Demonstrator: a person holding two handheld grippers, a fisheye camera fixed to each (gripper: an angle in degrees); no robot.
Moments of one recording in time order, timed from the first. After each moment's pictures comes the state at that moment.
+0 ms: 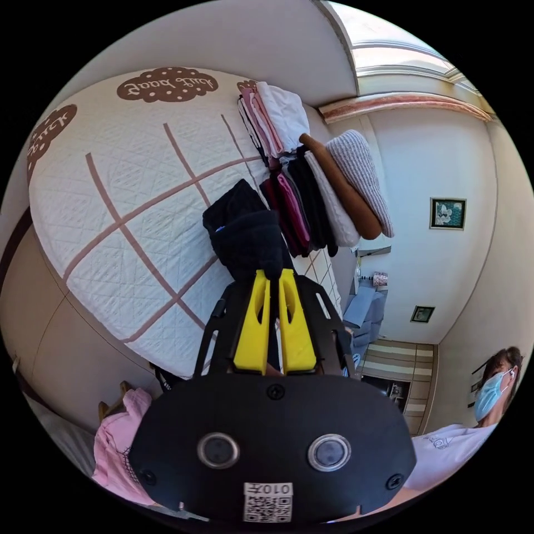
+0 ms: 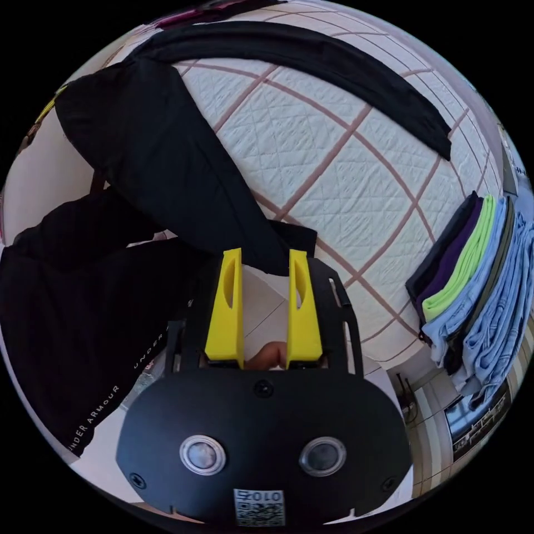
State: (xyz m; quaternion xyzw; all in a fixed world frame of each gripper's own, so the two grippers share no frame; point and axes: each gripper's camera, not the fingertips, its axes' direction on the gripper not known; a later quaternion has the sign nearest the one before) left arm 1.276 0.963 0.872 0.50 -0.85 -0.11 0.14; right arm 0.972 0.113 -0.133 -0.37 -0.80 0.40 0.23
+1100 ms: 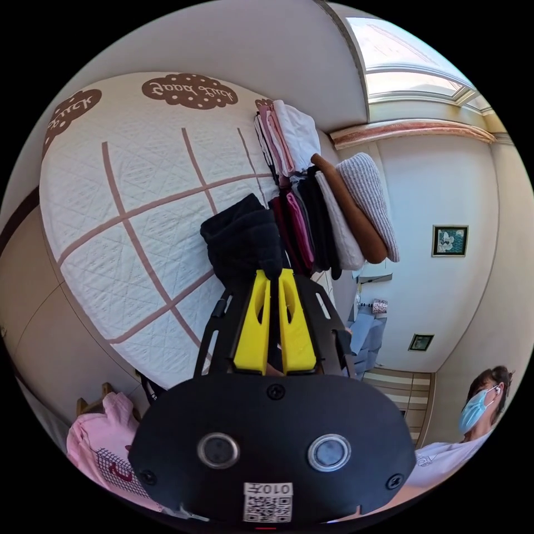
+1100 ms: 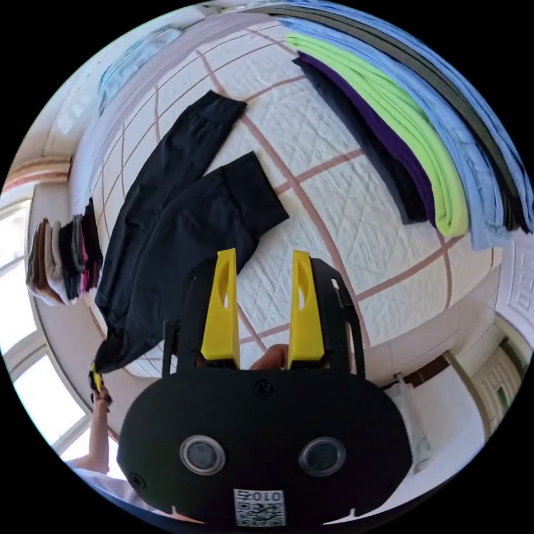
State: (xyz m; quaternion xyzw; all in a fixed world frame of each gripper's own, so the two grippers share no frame) left arm 1.301 1.039 0.871 0.55 -0.83 -0.07 0.10; right arm 0.824 0.207 -0.347 -0.56 -0.48 0.66 -0.13
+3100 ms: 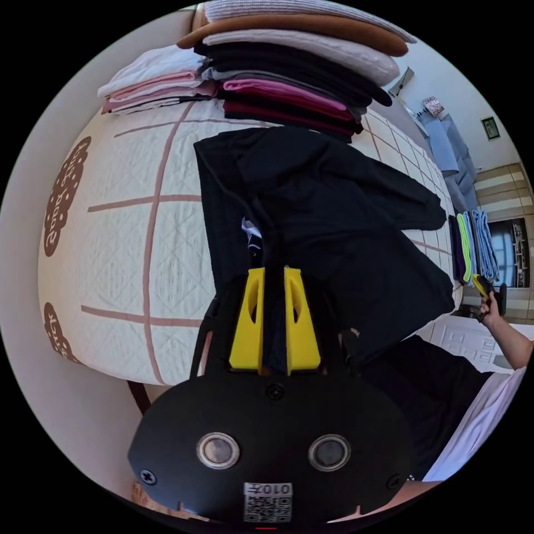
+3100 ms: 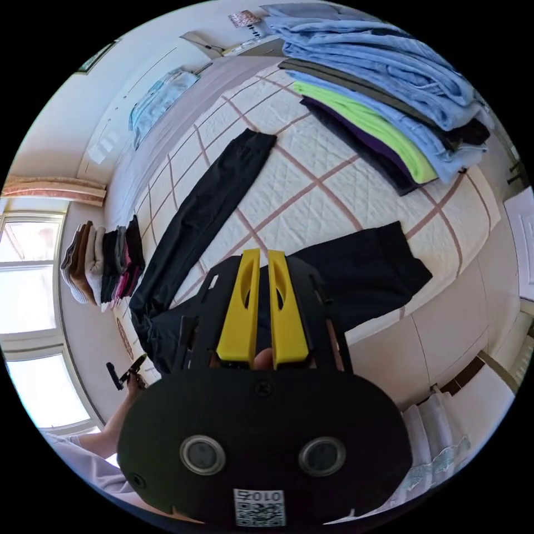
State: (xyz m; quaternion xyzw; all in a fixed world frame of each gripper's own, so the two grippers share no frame) left arm 1.307 0.946 0.694 0.11 -0.92 -0.37 0.02; right arm 0.878 0.259 -0.556 -0.53 -0.39 0.75 -0.10
